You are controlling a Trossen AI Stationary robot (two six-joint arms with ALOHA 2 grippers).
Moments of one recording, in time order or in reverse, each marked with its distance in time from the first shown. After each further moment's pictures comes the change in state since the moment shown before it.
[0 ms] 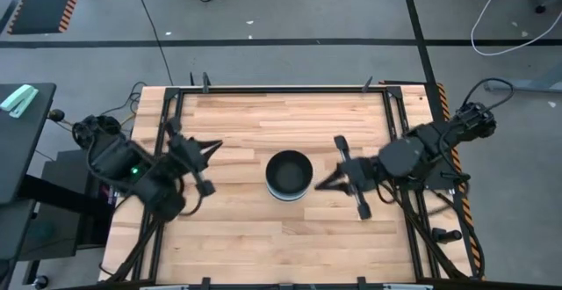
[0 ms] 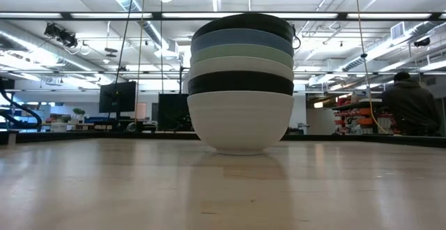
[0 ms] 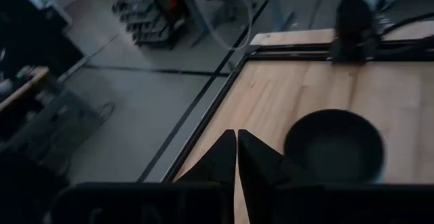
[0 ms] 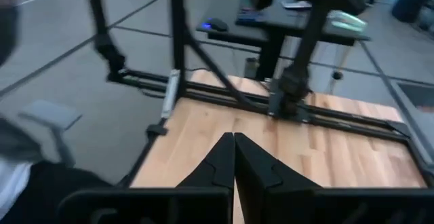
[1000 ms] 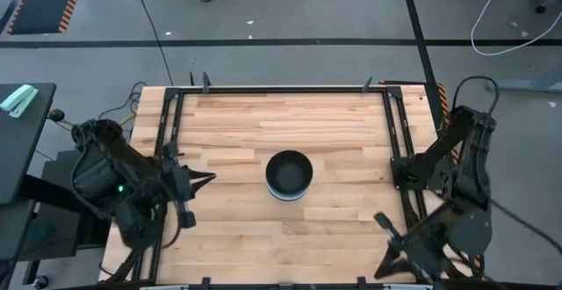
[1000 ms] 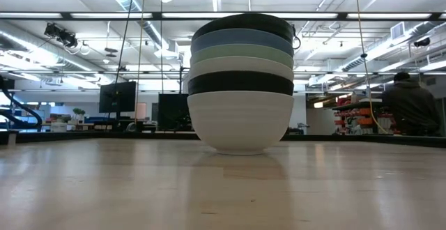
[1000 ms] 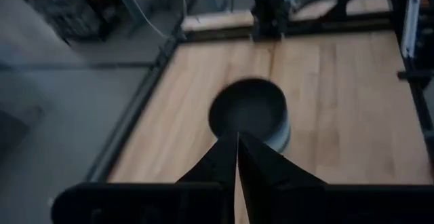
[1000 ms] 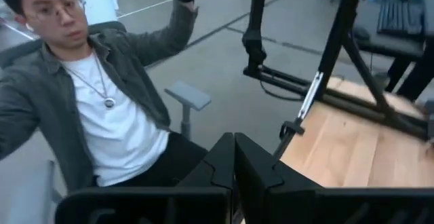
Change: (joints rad) left arm -0.209 0.013 0.000 -0.036 0.150 -0.111; right arm 0.522 0.031 -0.042 0.056 0.080 0.136
